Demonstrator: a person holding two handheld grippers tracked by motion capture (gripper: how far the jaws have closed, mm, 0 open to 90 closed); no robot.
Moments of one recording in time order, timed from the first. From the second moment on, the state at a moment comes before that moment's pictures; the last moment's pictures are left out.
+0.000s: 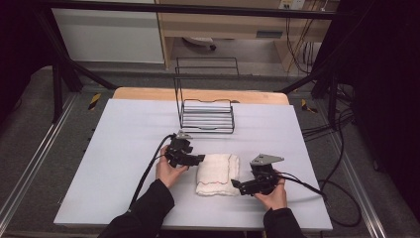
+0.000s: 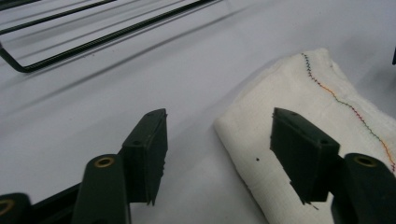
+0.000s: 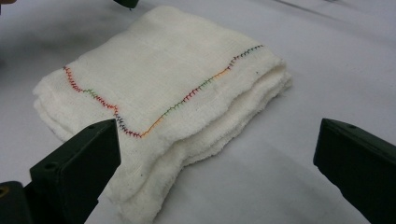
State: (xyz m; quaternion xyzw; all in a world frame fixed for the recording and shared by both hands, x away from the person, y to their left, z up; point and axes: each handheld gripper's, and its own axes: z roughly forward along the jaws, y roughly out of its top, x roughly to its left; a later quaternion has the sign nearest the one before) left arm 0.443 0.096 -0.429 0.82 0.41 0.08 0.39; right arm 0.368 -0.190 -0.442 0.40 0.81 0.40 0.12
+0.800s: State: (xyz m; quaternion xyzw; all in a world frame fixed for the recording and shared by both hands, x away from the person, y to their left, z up) left arm 0.446 0.075 -0.445 0.84 0.40 0.08 0.36; right arm 0.382 -0.192 -0.439 0.41 0.81 0.41 0.13
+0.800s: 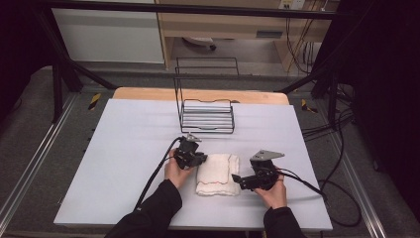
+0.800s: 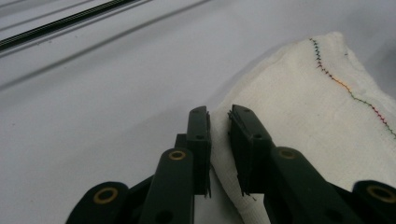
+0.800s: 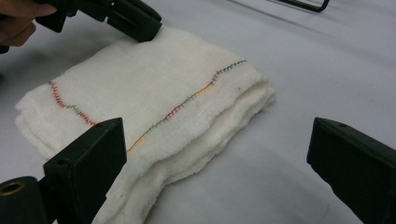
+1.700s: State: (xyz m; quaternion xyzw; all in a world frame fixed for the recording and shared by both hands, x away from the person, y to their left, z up) left arm 0.442 0.075 -0.448 0.84 0.38 0.10 0.37; right arm 0.429 -0.177 -0.456 0.46 0.78 0.40 0.11
